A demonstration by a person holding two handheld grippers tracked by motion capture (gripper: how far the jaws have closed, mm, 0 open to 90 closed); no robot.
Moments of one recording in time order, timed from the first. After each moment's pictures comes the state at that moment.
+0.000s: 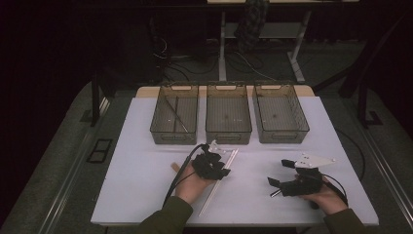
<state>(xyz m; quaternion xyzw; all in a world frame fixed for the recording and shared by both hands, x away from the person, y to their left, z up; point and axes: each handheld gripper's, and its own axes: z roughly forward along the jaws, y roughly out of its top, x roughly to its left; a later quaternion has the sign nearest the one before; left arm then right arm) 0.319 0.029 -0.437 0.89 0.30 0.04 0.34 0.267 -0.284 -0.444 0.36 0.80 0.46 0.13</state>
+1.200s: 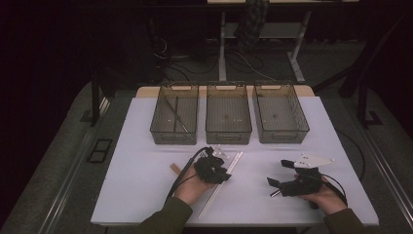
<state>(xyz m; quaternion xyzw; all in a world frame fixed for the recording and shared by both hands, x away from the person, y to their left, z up) 0.312 0.023 -0.437 0.91 0.26 0.02 0.32 0.267 -0.283 -0.445 0.36 0.81 0.45 0.13</state>
